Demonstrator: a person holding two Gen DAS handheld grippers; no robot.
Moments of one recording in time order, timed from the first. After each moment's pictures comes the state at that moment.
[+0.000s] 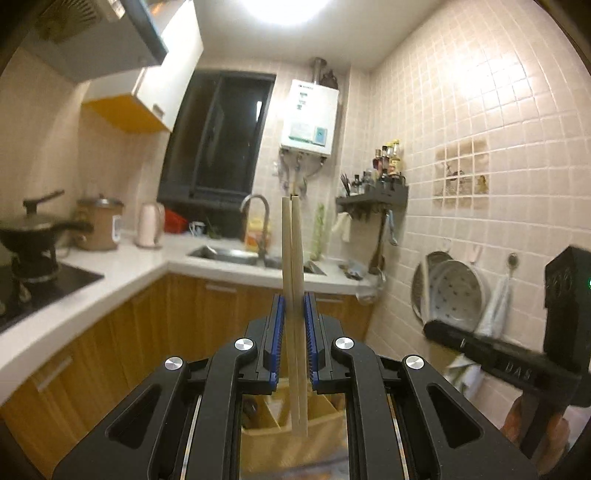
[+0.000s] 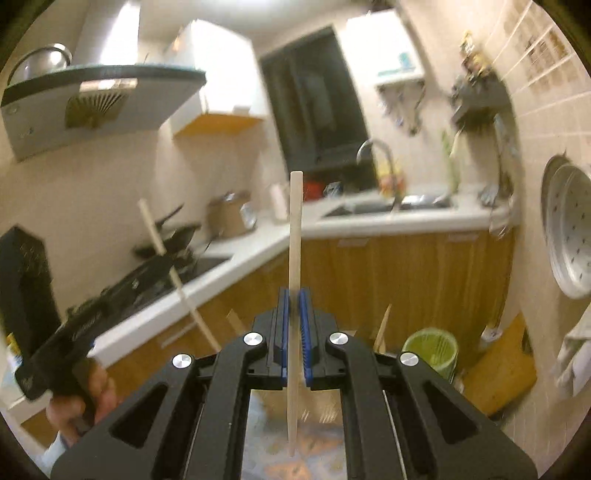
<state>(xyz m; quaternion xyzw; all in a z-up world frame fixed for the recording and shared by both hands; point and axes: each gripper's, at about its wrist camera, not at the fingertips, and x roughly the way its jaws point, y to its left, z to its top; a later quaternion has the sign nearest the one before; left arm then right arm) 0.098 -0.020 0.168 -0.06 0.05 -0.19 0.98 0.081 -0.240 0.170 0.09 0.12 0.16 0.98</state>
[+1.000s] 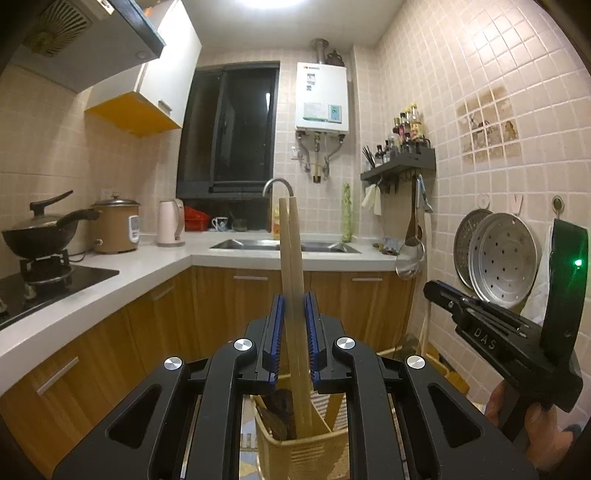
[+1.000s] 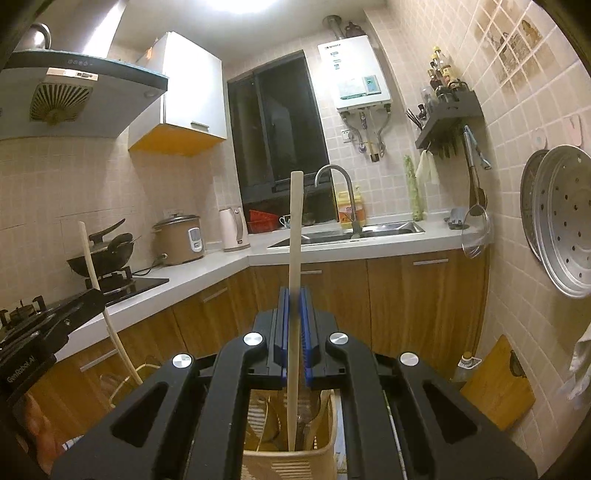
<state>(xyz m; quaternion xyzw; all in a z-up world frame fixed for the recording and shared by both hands) 0.155 -0.029 0.088 -0.01 0.06 -0.14 0.99 0.162 -0.240 0.077 0.07 0.06 0.08 0.99</state>
